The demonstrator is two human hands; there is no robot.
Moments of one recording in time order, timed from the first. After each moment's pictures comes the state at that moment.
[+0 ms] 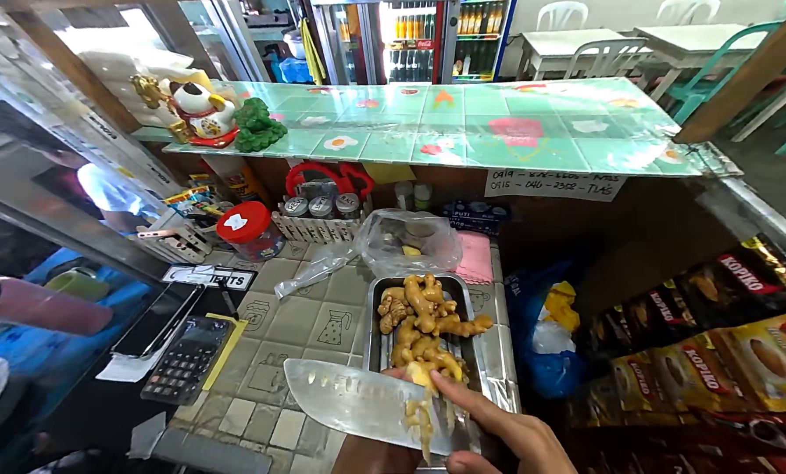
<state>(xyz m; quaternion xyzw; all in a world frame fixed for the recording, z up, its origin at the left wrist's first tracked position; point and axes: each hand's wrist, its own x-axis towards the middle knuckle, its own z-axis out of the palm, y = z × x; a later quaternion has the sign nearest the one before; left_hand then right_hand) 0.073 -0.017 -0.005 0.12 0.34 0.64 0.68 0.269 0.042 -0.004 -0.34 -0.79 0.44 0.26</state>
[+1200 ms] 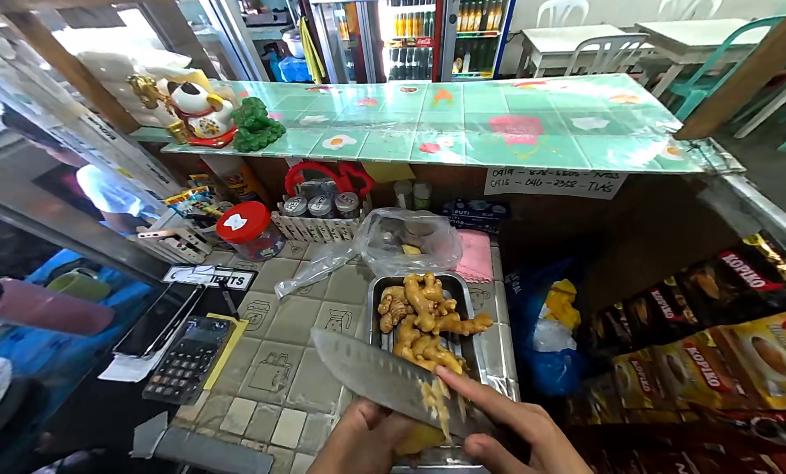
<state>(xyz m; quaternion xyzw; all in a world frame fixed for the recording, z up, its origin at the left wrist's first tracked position) 0.051 -0.016 0.016 0.27 0.44 0.53 0.67 0.275 0.052 -0.009 -0.30 -0.76 0.50 0.29</state>
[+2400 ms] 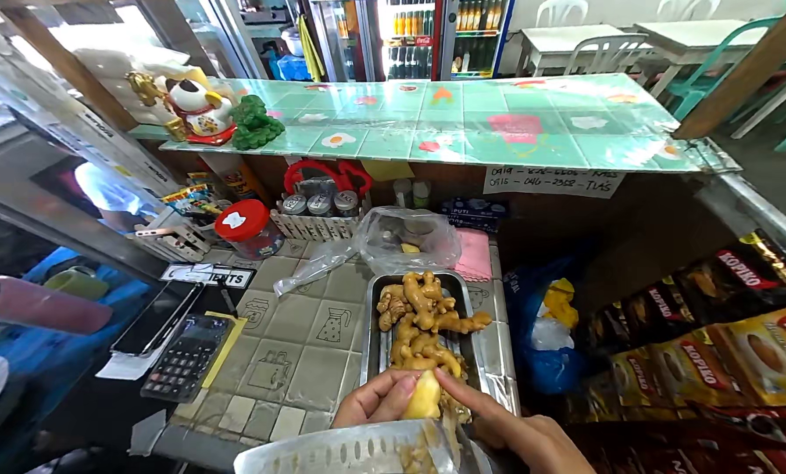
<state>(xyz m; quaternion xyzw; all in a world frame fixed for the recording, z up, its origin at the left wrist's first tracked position) 0.053 -0.003 0.013 0.33 0.52 0.49 0.62 0.284 0.047 0.009 -0.30 -0.81 0.46 0.21</state>
